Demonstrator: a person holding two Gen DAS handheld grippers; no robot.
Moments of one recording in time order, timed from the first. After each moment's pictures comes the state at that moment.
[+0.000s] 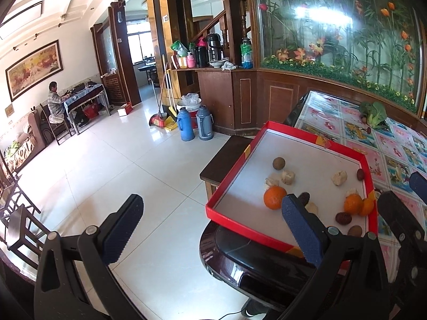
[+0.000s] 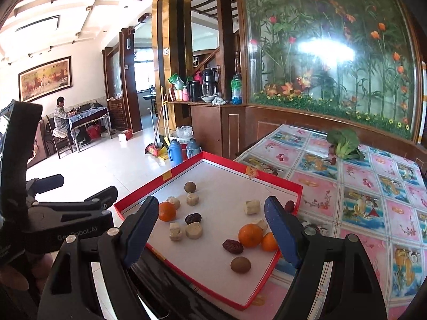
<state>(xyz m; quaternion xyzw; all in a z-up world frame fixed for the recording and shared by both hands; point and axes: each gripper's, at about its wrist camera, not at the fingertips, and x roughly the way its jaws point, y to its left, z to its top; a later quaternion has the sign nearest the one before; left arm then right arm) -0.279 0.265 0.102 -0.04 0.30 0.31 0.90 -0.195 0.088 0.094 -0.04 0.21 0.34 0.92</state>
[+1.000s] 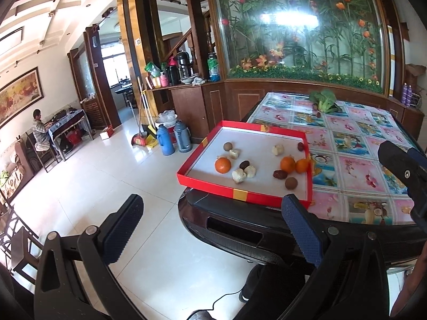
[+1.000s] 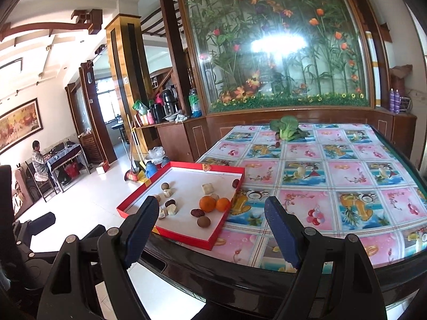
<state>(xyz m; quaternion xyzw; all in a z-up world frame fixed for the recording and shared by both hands) -0.358 0.152 0.125 0.01 0.28 0.25 0.93 -0.273 -0.024 0.117 0.06 0.20 0.25 0.95</state>
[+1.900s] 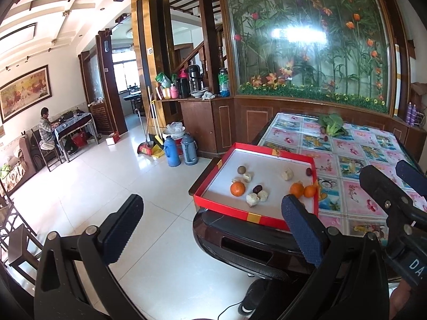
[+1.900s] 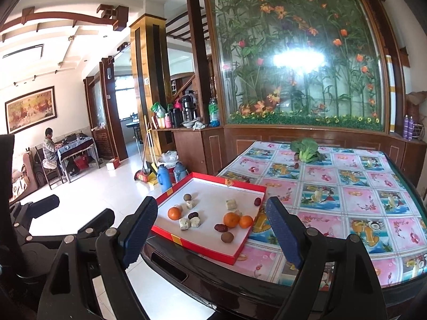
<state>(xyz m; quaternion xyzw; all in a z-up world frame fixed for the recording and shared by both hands) -0.370 0.177 0.160 0.00 0.24 0.27 0.93 -0.275 0.013 0.136 0.02 0.17 0.29 0.94</state>
